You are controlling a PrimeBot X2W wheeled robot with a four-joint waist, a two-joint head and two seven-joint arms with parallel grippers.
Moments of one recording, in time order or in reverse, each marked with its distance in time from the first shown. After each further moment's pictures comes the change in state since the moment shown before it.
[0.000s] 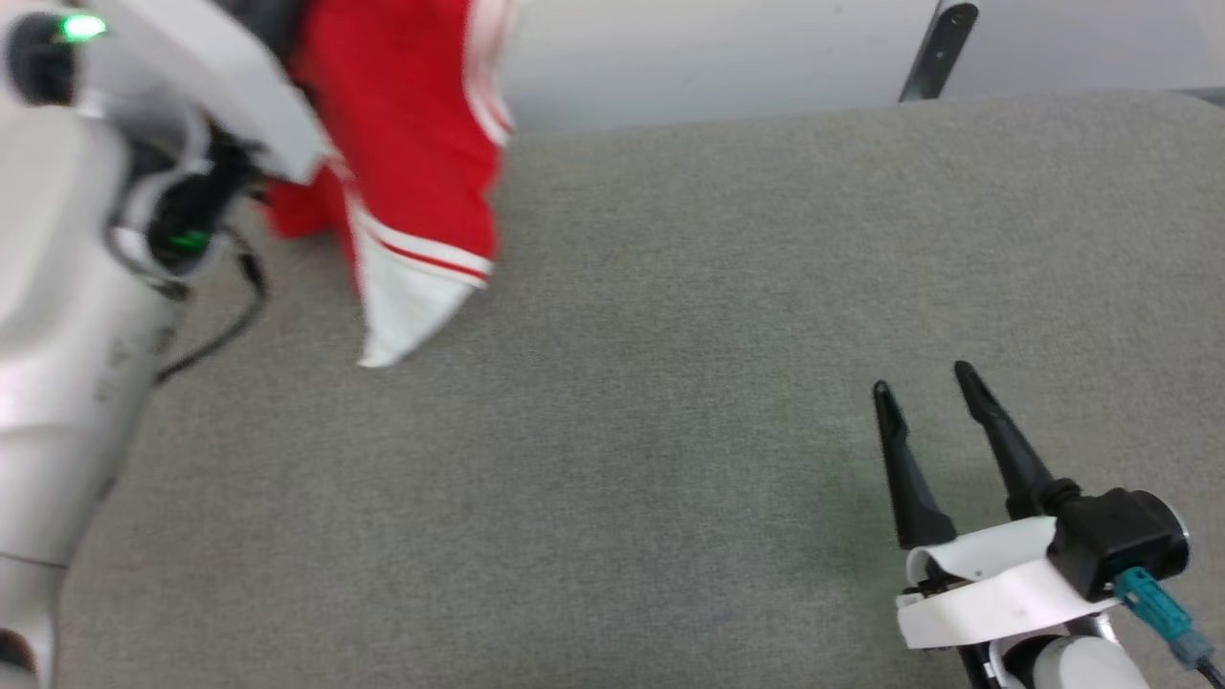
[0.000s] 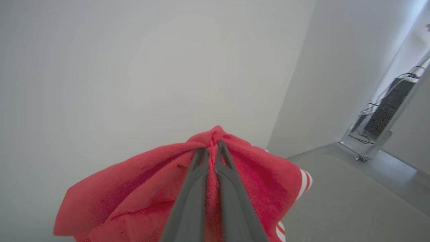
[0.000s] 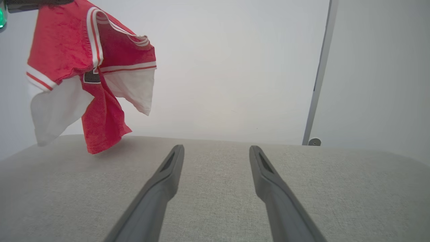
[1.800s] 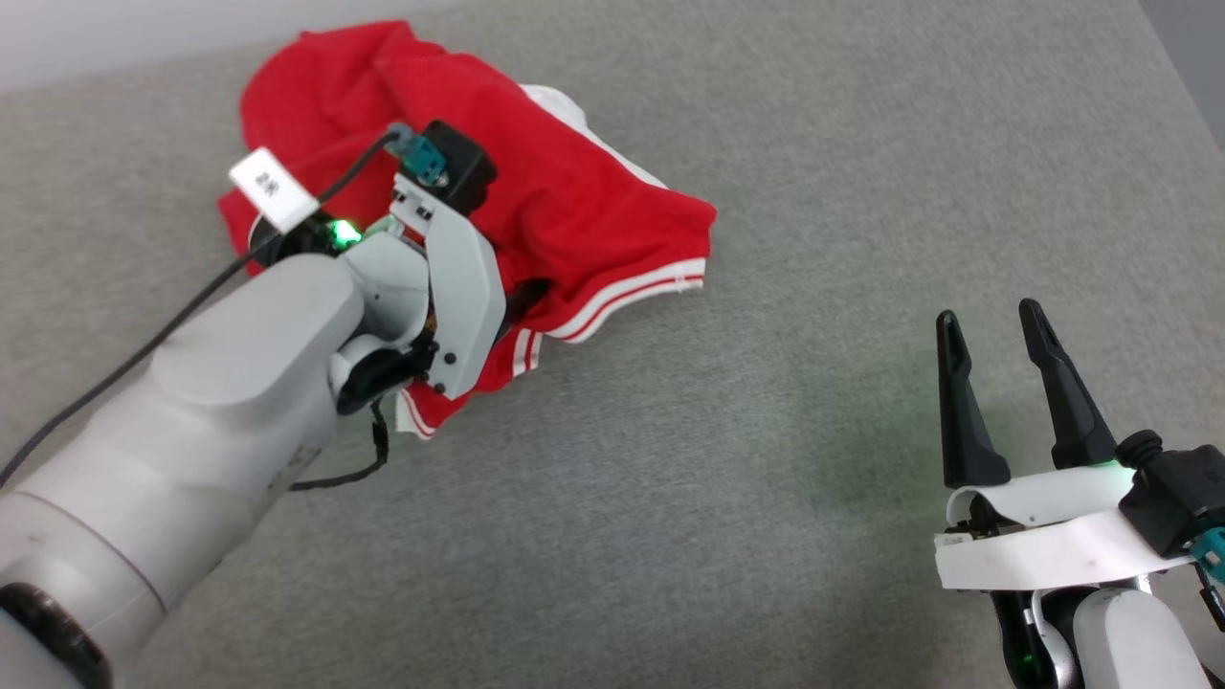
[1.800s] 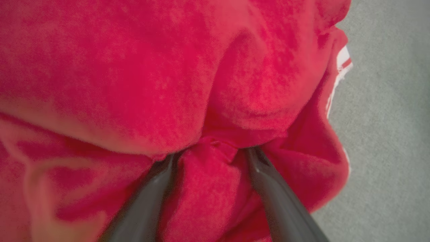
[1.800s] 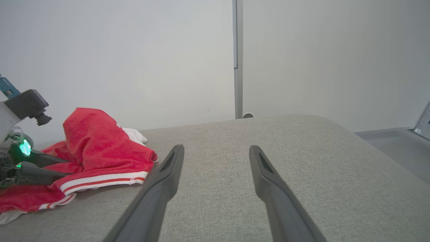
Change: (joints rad) left arm -0.044 -0.082 -0.598 0.145 -0.084 -0.006 0.266; right arm -0.072 0.000 -0.065 -0.009 0.117 0.000 -0.030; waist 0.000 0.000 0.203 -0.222
